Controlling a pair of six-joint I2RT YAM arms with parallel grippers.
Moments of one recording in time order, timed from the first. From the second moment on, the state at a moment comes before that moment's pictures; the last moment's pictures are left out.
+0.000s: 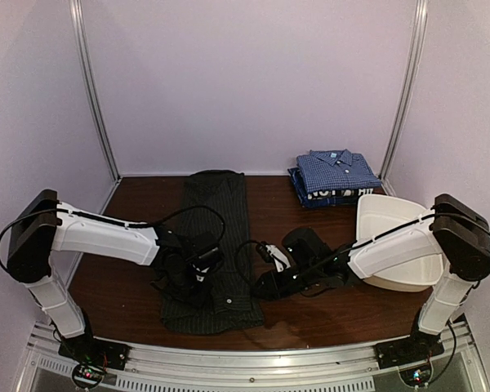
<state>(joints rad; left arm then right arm) -1.03 1.70 1.01 -0.73 -0.03 -0.64 0.99 1.71 0.81 0.15 -0.35 0.66</state>
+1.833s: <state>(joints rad) -1.04 1.74 1.09 -0.78 0.09 -0.55 0.99 1.71 0.79 0.18 -0.35 0.68</state>
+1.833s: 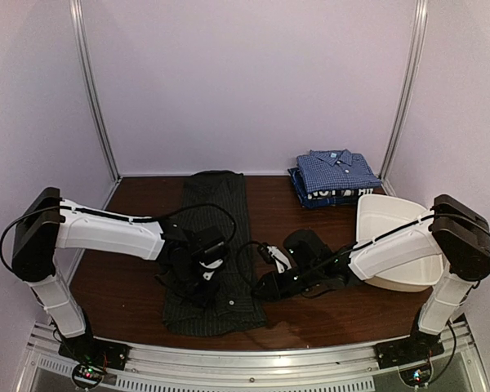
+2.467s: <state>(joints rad) -0.92 1.50 0.97 -0.78 0.08 -0.64 1.01 1.71 0.77 0.20 -0.36 0.70</state>
